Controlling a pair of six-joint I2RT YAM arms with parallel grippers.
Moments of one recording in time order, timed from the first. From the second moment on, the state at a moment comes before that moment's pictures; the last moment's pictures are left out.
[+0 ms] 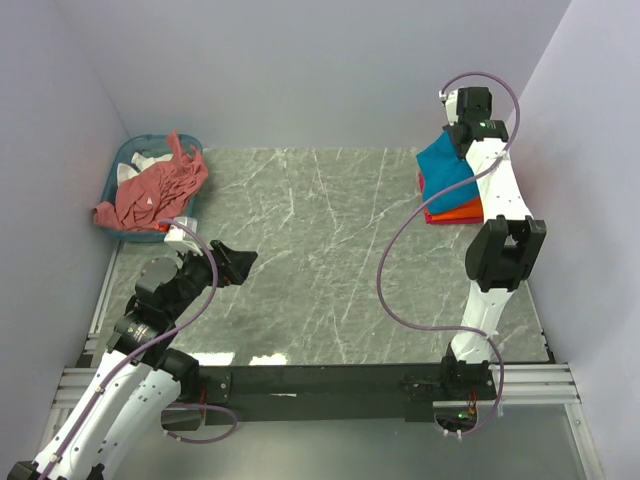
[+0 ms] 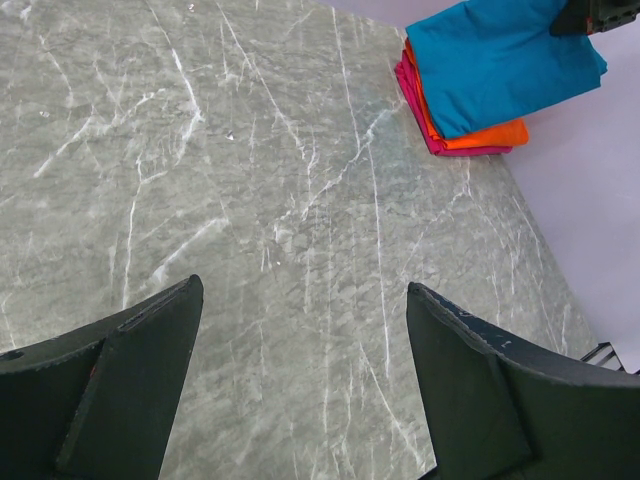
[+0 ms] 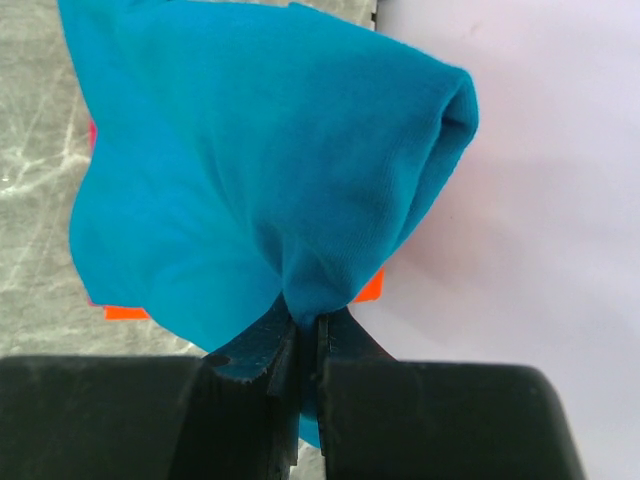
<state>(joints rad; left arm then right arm) -0.40 0.47 0.56 -0.25 0.08 -0.55 -0.02 2.00 2.05 -0.79 0.34 -0.46</state>
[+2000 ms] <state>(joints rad) -0.40 0.52 0.56 -0.25 0.08 -0.54 -0.13 2.33 2.08 -0.51 0.57 -0.60</state>
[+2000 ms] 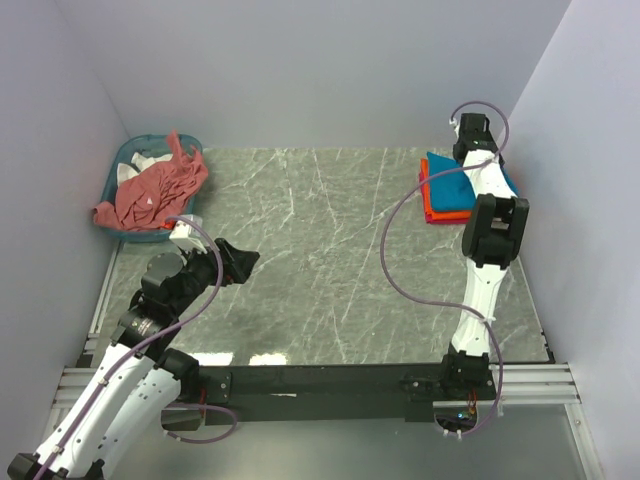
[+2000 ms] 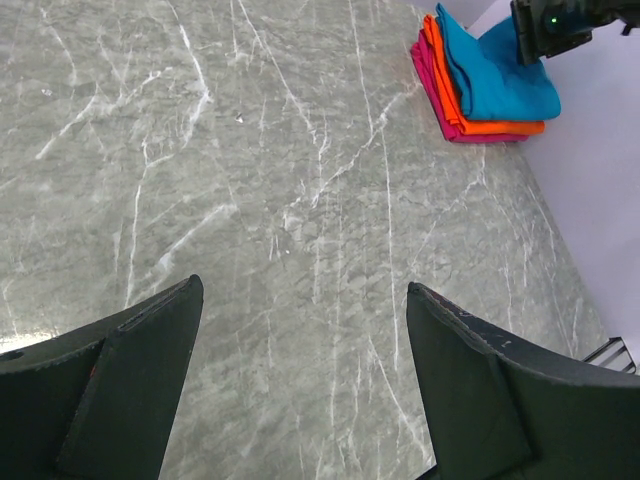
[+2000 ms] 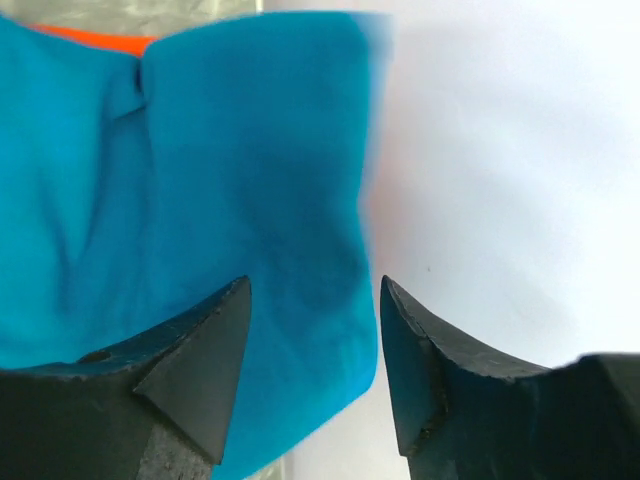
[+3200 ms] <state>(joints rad) -0.40 0.63 0.75 -0.35 0.04 -0.46 -0.07 1.64 1.48 -0.61 -0.29 -0.43</state>
